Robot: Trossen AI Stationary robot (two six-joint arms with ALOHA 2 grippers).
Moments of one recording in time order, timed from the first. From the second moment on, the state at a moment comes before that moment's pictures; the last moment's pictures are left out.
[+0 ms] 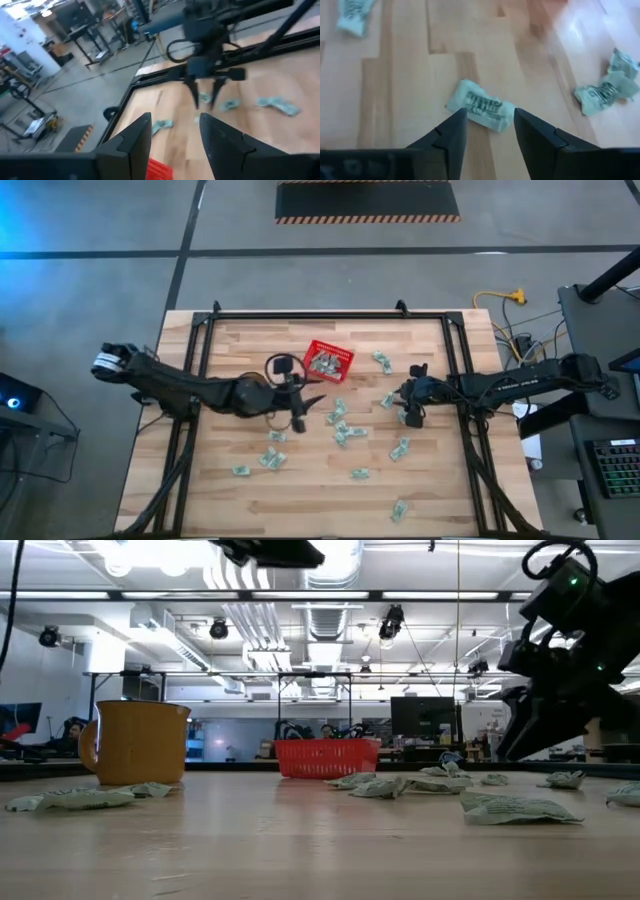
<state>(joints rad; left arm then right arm) -0.23 1.35 0.93 0.21 -0.55 0.27 -0.02 0.94 0.23 -0.14 0.19 0.05</state>
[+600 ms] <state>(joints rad) -0.28 1.32 0.92 0.20 -0.55 0.27 -0.14 1.24 0.27 0.01 0.12 0.09</state>
